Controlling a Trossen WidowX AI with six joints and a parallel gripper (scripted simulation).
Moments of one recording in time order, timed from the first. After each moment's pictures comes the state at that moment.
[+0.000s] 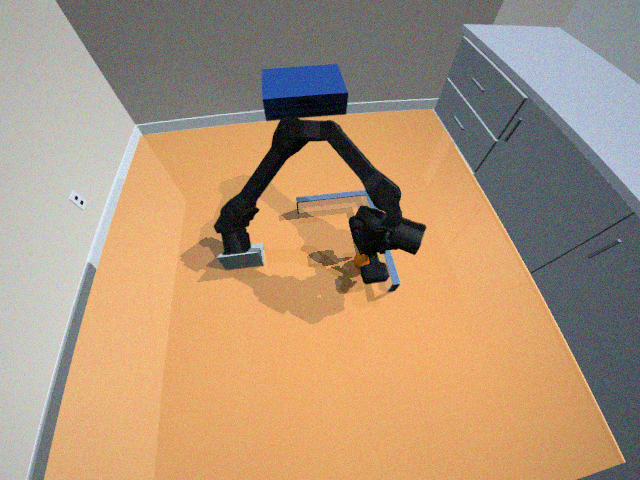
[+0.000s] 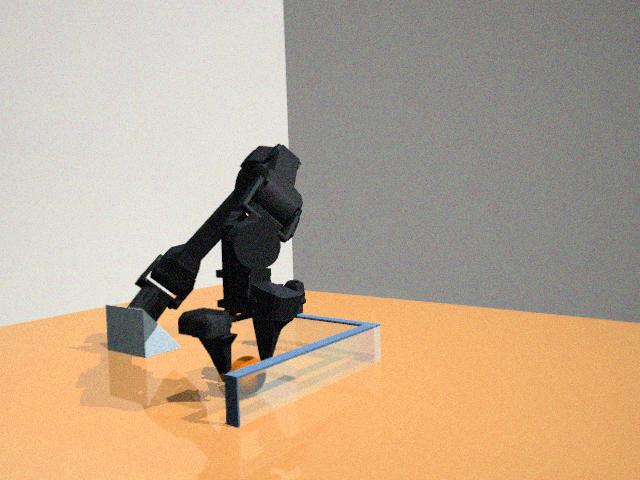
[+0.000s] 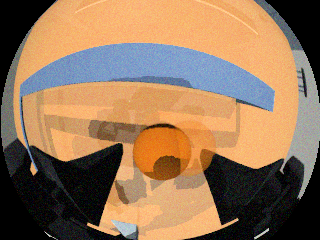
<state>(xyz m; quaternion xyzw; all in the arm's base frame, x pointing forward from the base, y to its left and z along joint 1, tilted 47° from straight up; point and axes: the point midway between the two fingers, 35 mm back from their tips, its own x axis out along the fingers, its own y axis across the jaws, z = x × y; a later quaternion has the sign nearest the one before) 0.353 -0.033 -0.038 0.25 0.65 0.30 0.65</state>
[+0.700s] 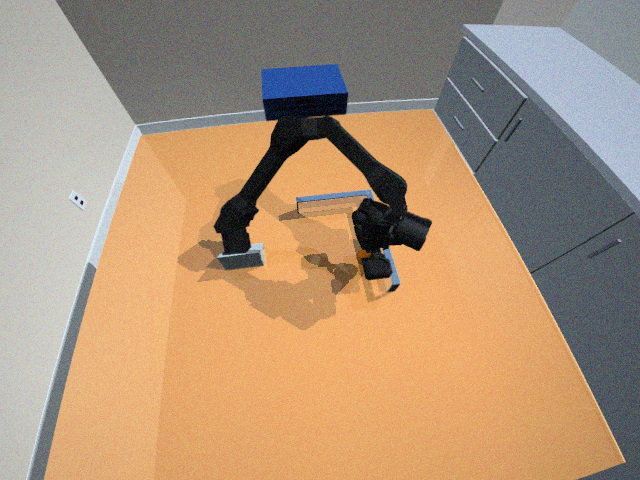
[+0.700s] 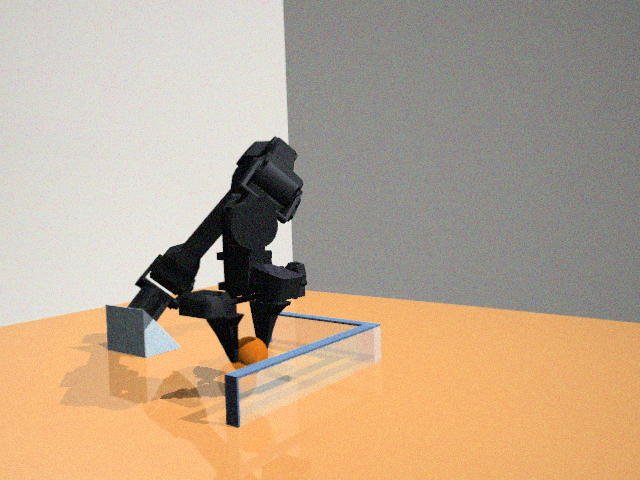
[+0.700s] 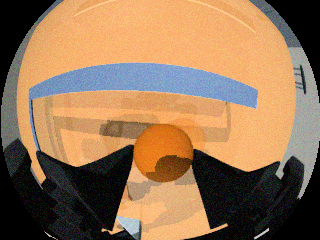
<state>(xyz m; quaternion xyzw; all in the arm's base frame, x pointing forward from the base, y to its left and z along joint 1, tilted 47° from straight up) 0.358 -0.050 -0.021 0.26 0.65 0.30 0.65</state>
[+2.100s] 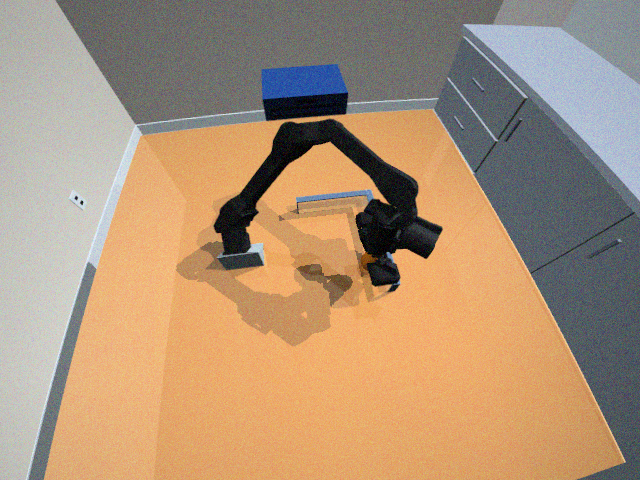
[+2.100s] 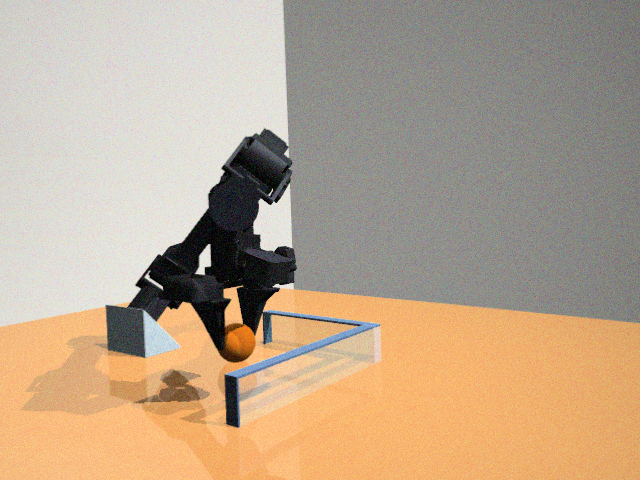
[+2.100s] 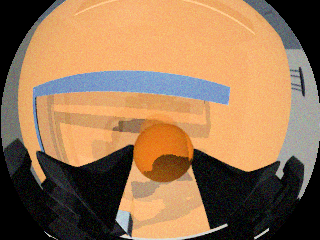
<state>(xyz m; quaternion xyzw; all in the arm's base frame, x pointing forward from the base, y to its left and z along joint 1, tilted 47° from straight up) 0.362 -0.085 -0.023 0.25 0.65 0.30 0.65</state>
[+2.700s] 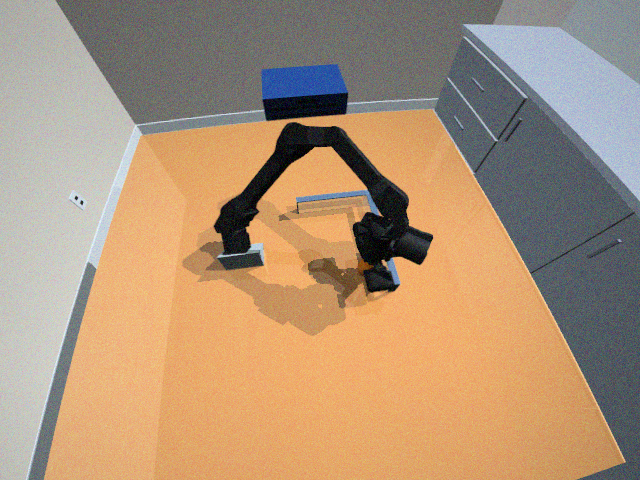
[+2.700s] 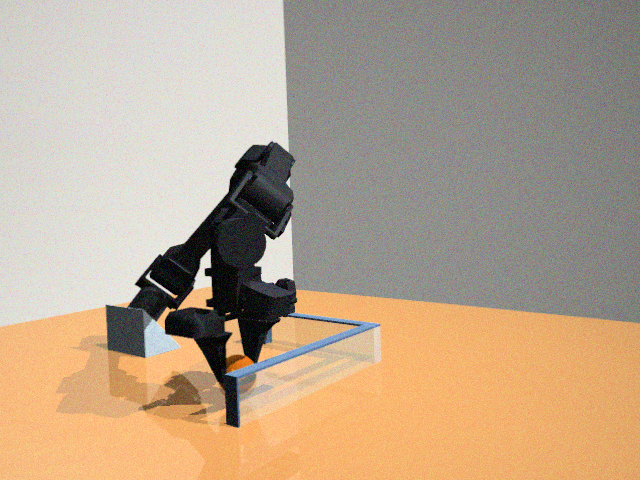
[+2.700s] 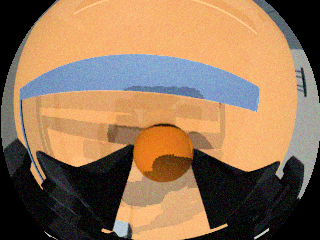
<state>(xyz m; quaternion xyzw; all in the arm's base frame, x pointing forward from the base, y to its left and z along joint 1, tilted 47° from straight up) 0.359 -0.053 -0.052 0.25 0.65 0.30 0.65</state>
